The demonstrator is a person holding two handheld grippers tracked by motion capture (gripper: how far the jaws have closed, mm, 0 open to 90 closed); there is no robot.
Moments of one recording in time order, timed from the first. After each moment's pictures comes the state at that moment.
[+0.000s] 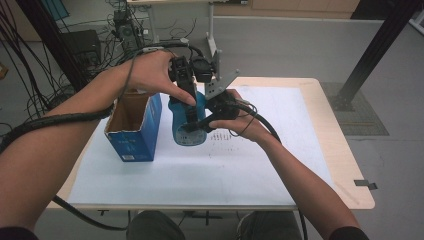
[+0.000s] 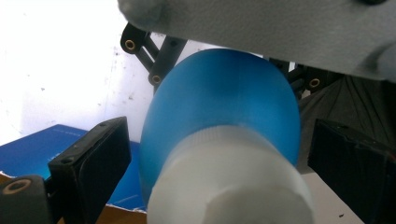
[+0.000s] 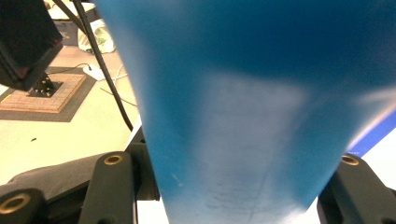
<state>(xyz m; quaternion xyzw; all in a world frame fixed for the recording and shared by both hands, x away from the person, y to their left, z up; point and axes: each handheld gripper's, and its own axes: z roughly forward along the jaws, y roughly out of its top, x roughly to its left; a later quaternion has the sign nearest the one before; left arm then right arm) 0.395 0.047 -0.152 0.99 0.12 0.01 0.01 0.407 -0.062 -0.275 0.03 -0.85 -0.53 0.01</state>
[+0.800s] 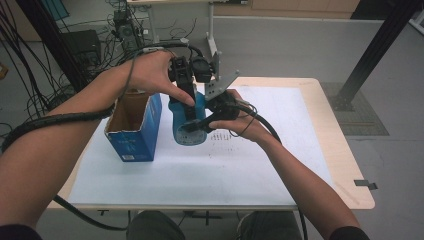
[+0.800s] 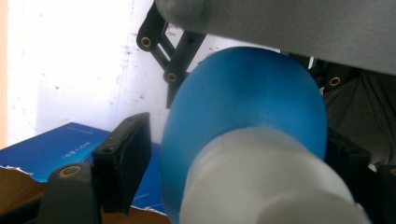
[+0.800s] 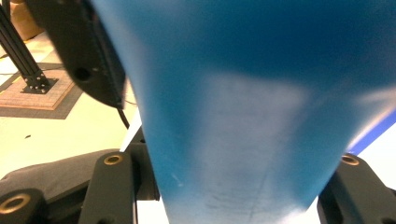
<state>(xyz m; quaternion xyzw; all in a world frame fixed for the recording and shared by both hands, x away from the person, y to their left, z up) 0.397 0.047 -0.155 0.99 0.12 0.03 0.01 0.407 -0.062 -0.276 0.03 -0.85 -0.53 -0.01</state>
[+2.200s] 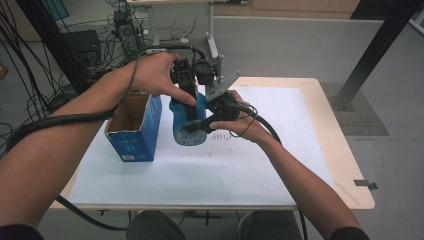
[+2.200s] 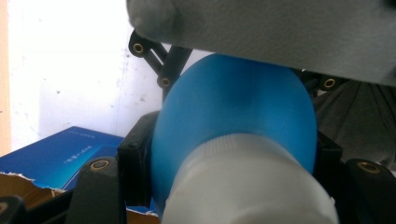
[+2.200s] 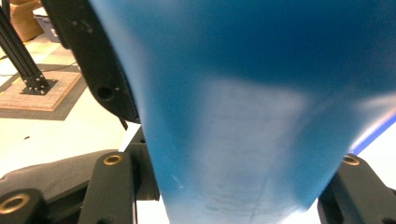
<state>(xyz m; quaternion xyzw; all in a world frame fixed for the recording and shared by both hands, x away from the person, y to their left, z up) 0.395 0.043 -0.158 0.99 0.11 0.04 0.00 0.408 -0.062 -0.279 0.03 -0.84 -0.54 0.00</state>
